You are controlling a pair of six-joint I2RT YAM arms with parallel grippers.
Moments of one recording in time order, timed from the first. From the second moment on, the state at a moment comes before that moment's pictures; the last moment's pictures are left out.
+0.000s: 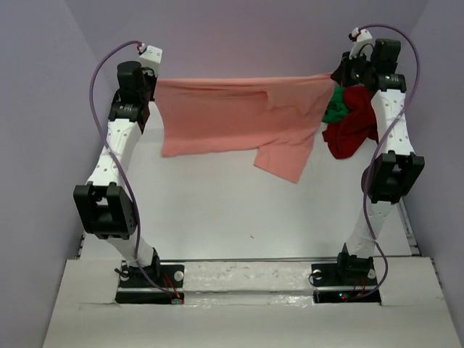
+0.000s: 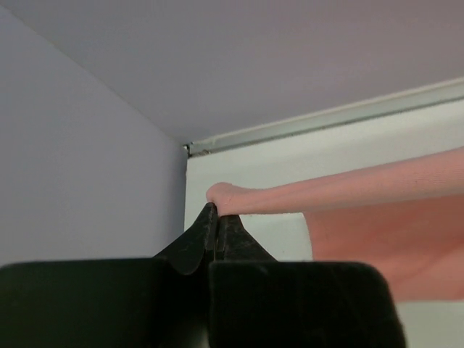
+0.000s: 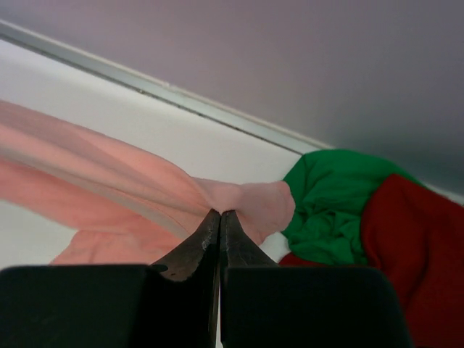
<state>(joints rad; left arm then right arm) -0.05 1.65 1.60 -0.21 -0.14 0.37 -0.12 2.06 2.21 -0.59 -0.48 -0.19</state>
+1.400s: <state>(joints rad) -0.03 1.28 1.46 -0.26 -0.09 0.37 -0.12 1.67 1.96 -0.56 -0.50 -0.18</state>
